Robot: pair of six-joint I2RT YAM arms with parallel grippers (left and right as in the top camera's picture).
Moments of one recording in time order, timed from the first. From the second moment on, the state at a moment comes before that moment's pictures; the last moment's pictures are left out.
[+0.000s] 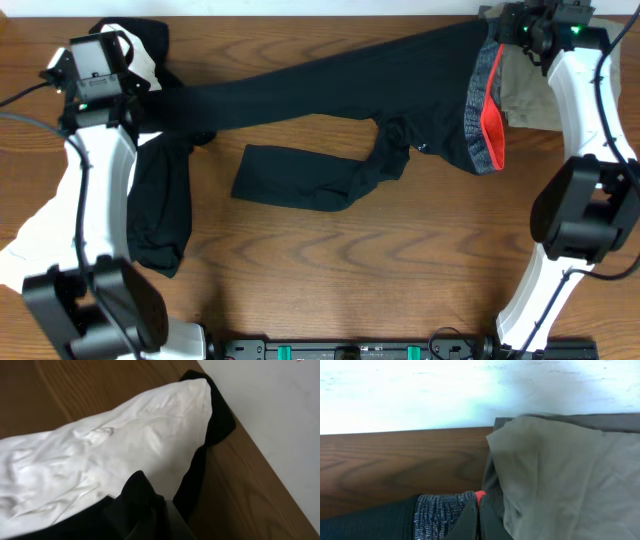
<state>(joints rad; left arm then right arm) 0.20 1.67 1.40 -0.53 -0.32 -0.78 -0.12 2.17 1.97 -0.50 -0.14 0.04</state>
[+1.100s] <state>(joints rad) 0.15 2.06 1.43 -0.01 -0.31 -0.72 -0.12 2.41 1.97 -0.11 -0.12 0.09</state>
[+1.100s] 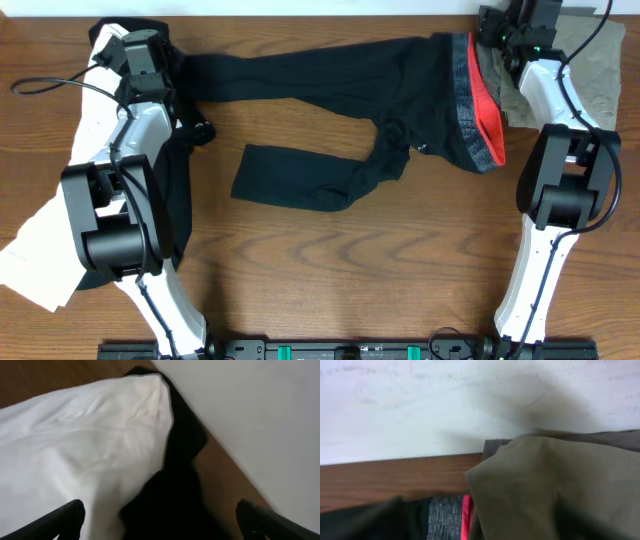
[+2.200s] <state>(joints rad) -0.06 1.66 1.25 -0.98 0.00 -0.35 -0.13 1.91 1.99 -1.11 -0.30 0.09</state>
